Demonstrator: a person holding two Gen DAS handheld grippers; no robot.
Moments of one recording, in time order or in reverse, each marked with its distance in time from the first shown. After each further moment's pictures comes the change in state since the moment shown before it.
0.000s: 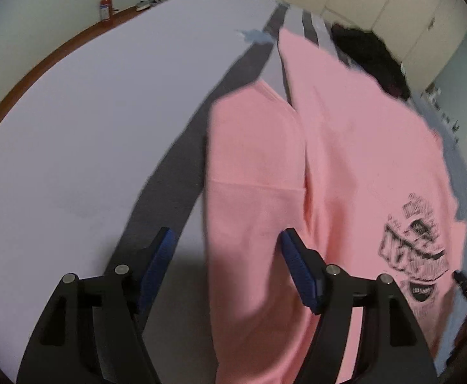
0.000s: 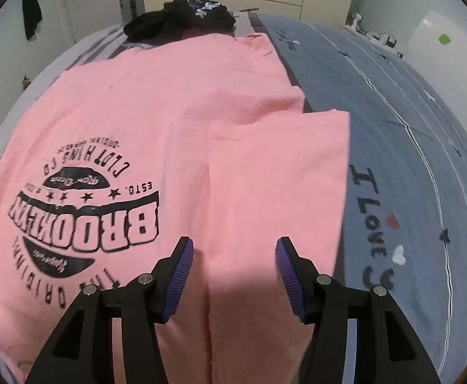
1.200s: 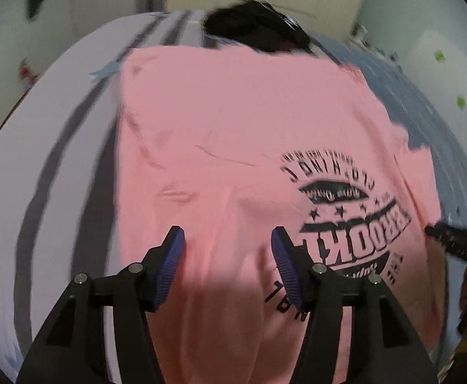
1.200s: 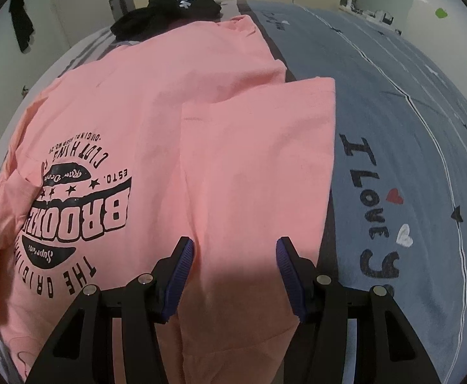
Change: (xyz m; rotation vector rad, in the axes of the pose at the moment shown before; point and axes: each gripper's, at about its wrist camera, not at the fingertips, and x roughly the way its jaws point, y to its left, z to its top) left arm -0.025 -0.194 -0.024 0.391 -0.024 -0.118; right arm 0.007 -0.041 -0.017 0.079 0.046 0.076
